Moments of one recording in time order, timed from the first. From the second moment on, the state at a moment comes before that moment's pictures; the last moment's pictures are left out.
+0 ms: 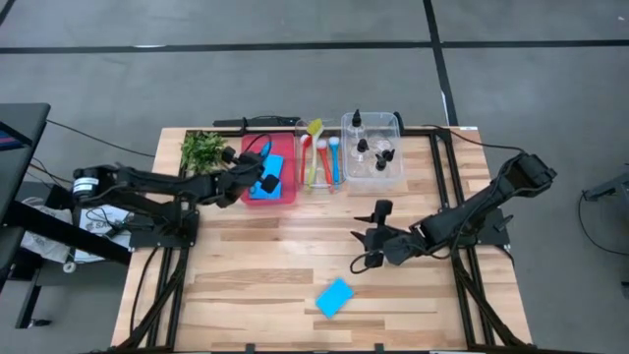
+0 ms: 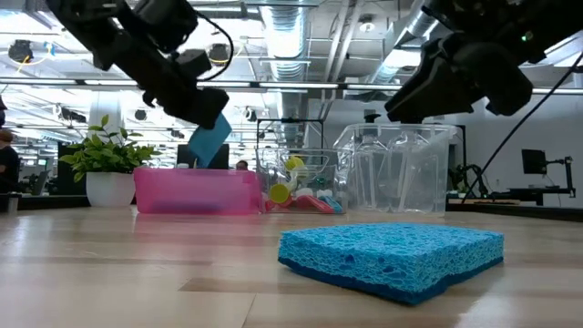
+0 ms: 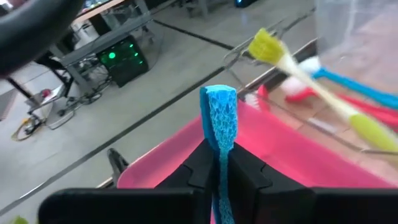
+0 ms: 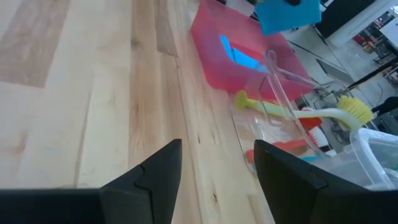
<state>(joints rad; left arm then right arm) 0.15 1.24 0.54 0.17 -0.89 -0.06 0.47 1.22 0.58 0.05 0.84 -0.02</state>
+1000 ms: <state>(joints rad) 0.00 1.11 0.54 0.20 -0.80 -0.06 0.48 1.31 0.58 0.17 0.23 0.16</state>
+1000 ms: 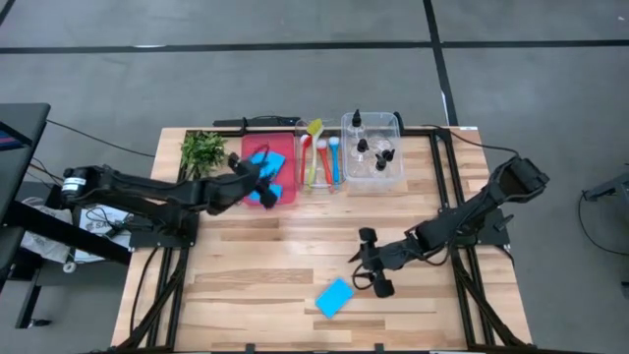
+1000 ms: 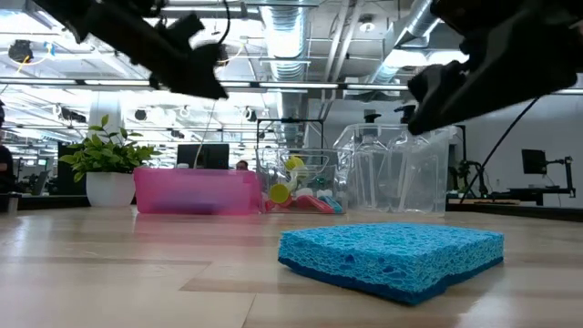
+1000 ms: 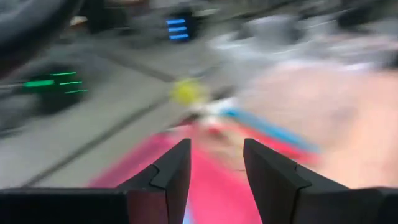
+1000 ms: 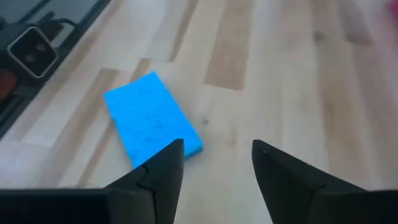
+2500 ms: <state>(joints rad) -0.14 1.19 0.54 0.38 -0.41 -0.11 0.29 1.73 0.59 0.54 -0.08 0.09</state>
